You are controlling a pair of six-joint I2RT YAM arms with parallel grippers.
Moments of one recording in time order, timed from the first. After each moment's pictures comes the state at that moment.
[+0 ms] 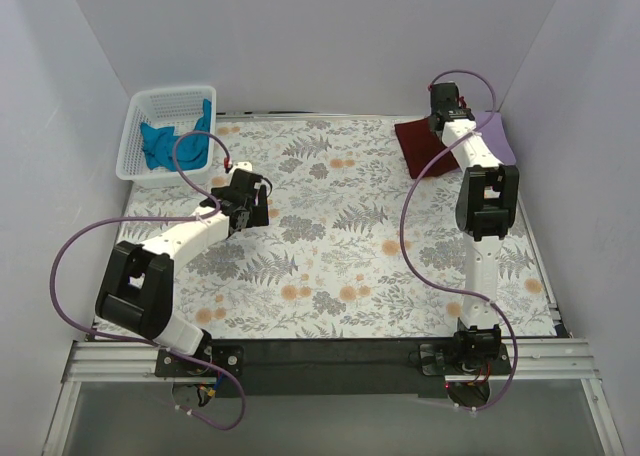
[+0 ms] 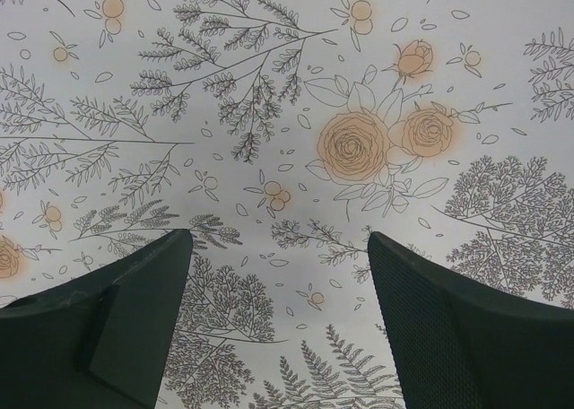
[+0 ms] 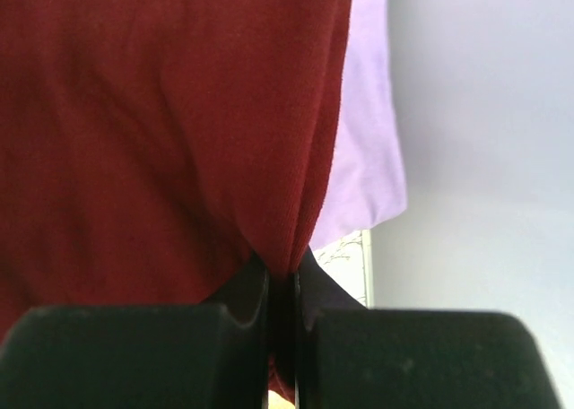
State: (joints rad) left arm -0.39 1.50 0.92 -0.34 -0.41 -0.36; right arm 0.10 2.36 2.10 -0.56 0.59 -0.28
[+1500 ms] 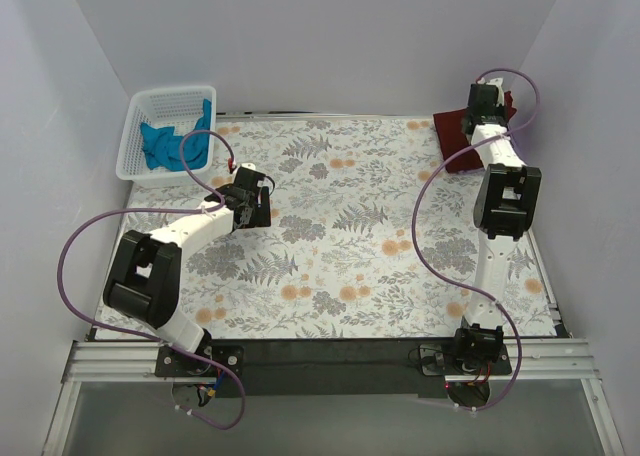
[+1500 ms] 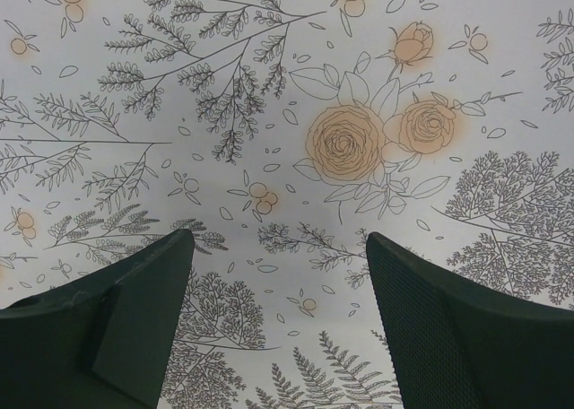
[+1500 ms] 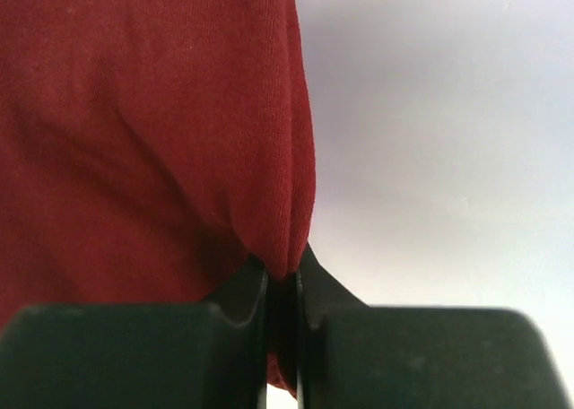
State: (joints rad) left arm -0.39 1.58 0.96 -0.37 -0.37 -0.36; right arm -0.08 2.37 2.06 -0.31 0.73 -0.28
